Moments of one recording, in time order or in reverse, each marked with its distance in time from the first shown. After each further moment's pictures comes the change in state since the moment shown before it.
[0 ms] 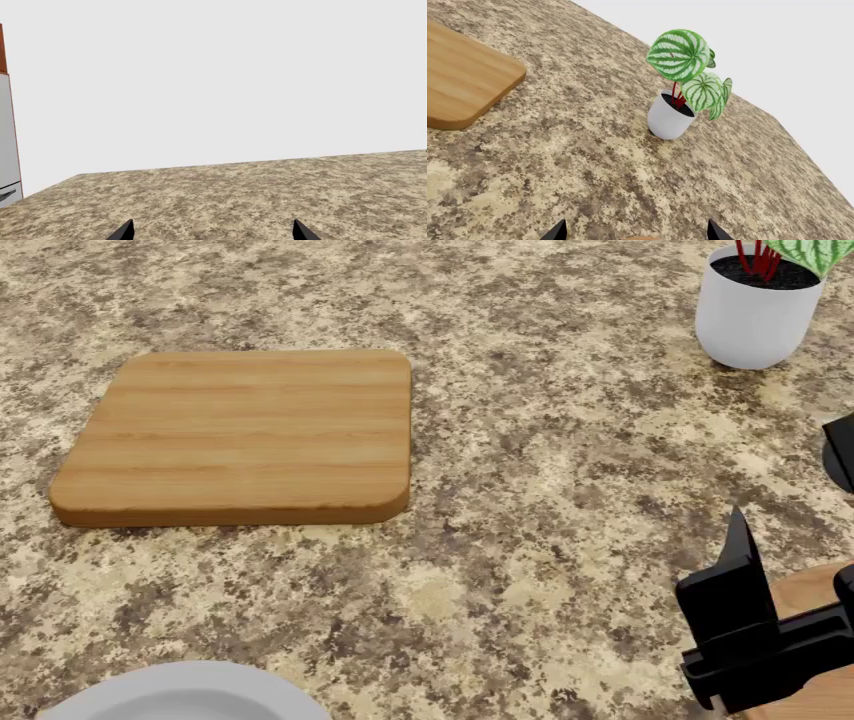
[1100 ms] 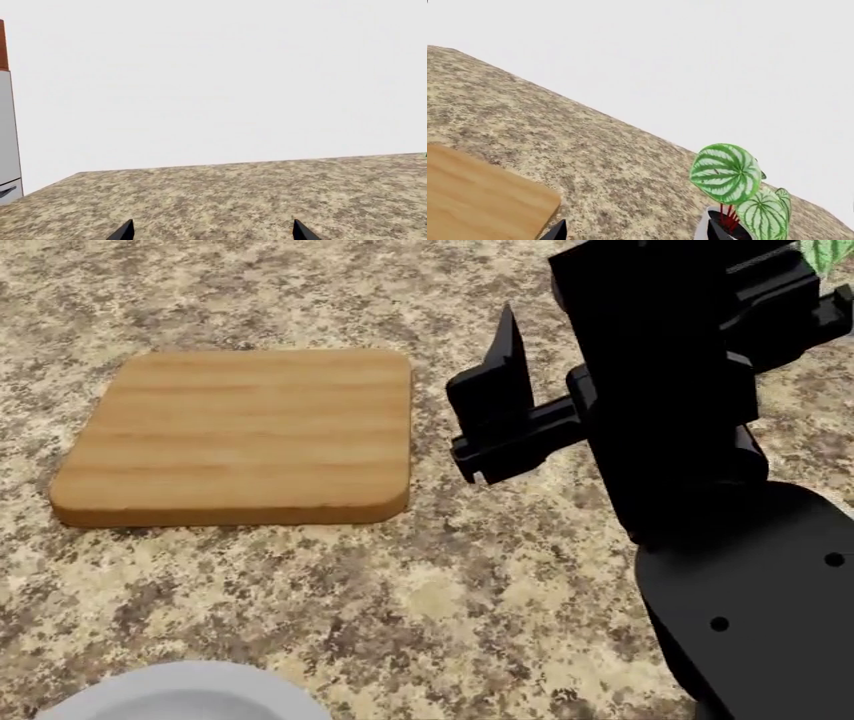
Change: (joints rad) left arm -0.064 0.016 -0.046 0.025 -0.023 -0.110 0.005; right arm -0.143 -0.649 0.011 -0.008 -1.423 -0.086 -0.852
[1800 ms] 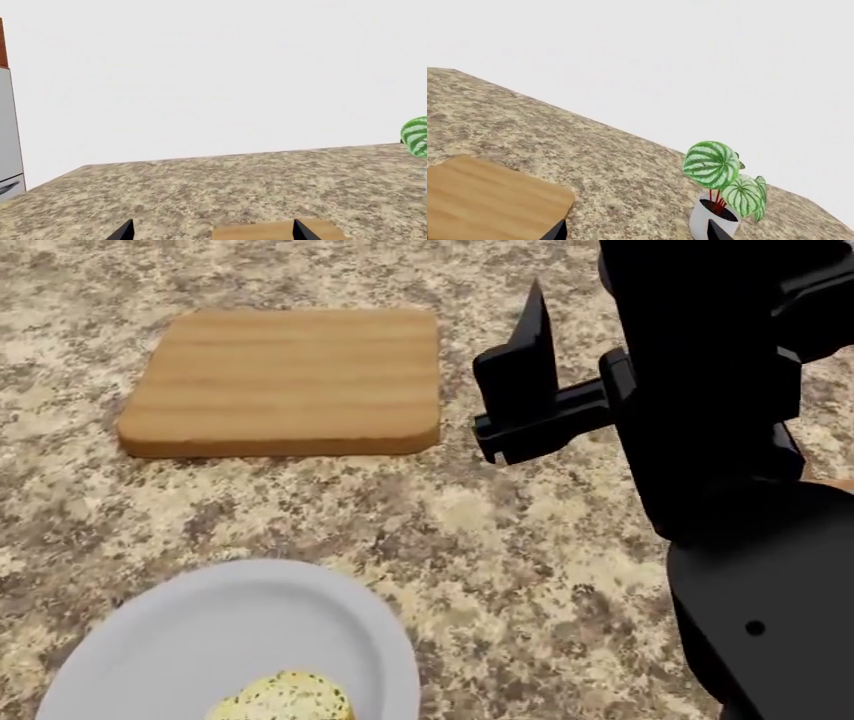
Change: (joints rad) left arm -0.003 0.023 0.053 -0.023 0.037 0.014 0.006; right arm -0.022 -0.004 0.062 -0.015 -0.021 -0.019 -0.001
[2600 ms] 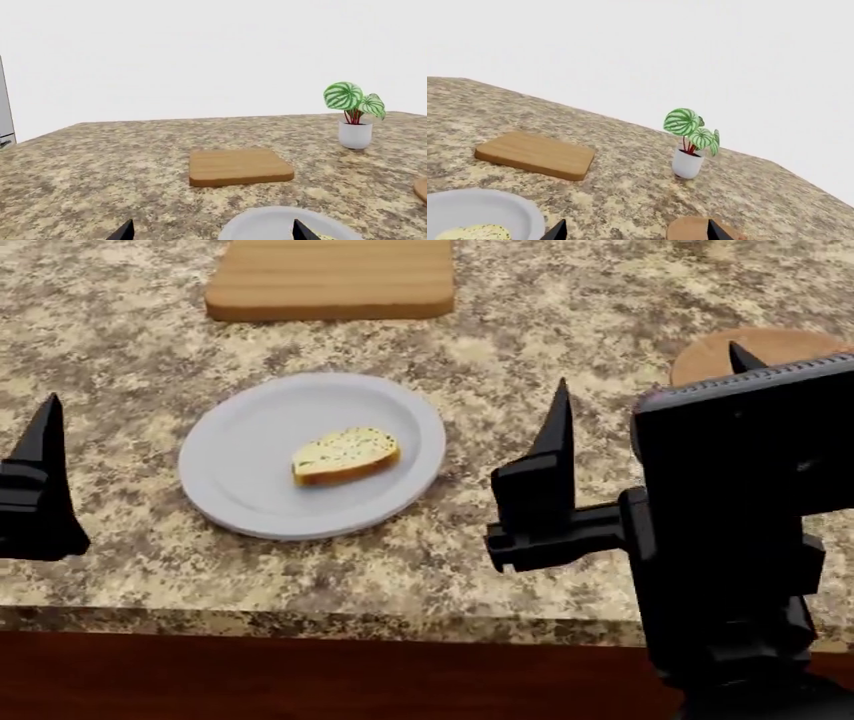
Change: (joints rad) left arm 0.203 0.111 0.037 0.069 0.032 0.043 -0.022; right arm -0.274 -0.117 0.159 -0.313 -0.214 0.122 -0.073
